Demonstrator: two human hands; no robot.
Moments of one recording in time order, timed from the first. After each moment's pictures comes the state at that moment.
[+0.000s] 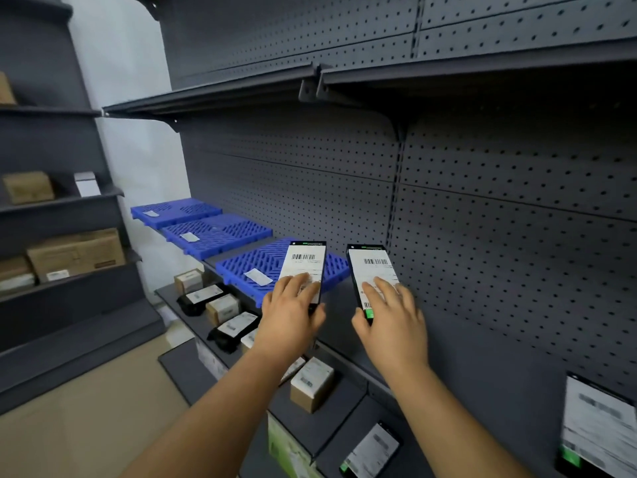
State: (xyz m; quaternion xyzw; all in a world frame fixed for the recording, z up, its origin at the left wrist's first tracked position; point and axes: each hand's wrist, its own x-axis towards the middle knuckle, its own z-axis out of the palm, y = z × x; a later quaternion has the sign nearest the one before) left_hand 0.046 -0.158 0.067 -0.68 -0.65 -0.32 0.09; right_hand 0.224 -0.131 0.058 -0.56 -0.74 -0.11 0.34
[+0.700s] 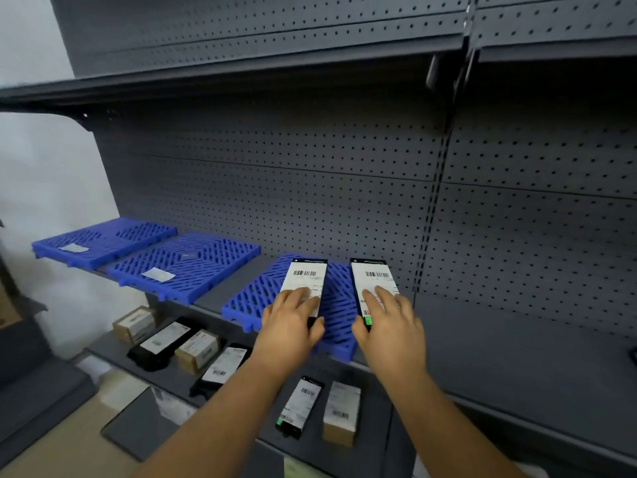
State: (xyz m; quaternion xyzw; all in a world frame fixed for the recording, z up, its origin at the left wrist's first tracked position) left_hand -0.152 -0.024 0.045 -0.80 -0.54 -0.27 0.00; right_hand 0.026 -0.058 0.045 -0.71 -0.64 -0.11 0.27
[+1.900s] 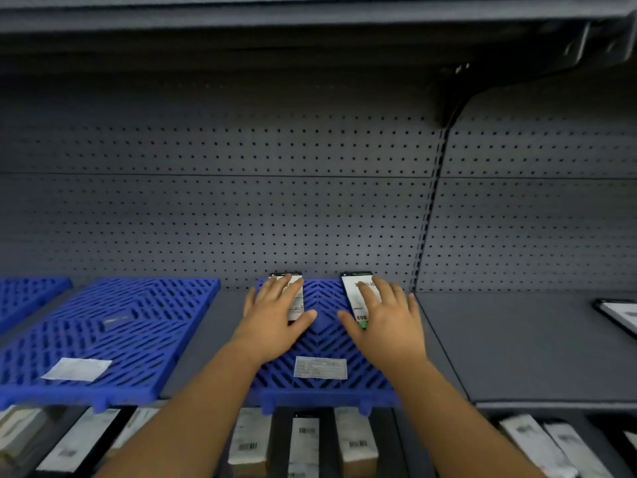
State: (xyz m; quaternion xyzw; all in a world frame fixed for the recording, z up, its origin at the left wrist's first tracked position) left_hand -0.228 0.177 0.048 -0.89 -0.40 -0.20 -0.08; right_hand -0.048 0.056 0.052 -0.82 -0.53 -0.12 0.18
